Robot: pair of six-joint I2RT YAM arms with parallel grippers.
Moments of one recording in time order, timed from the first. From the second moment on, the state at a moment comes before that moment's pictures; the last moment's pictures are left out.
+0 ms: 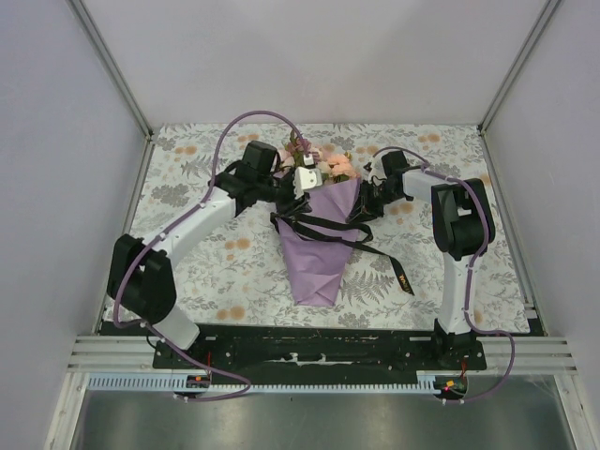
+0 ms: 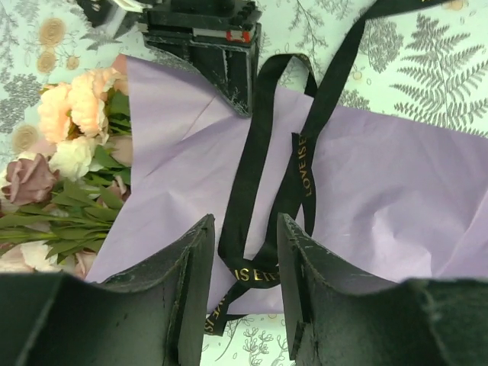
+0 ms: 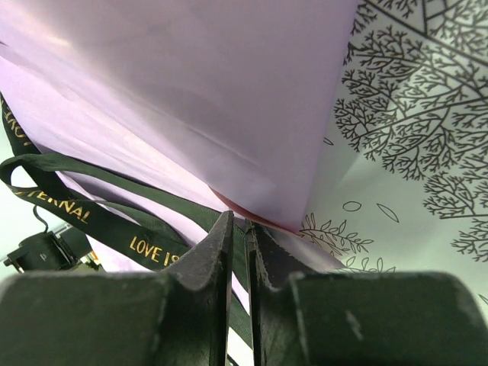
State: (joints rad) left arm -0.53 1.60 1.29 -0.41 0.66 0.72; right arm 0.19 2.15 1.43 -0.50 -0.70 0.33
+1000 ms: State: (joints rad) left arm -0.59 1.84 1.42 -0.75 0.56 1.06; right arm 0.19 2.15 1.44 -0.52 -0.69 0.33
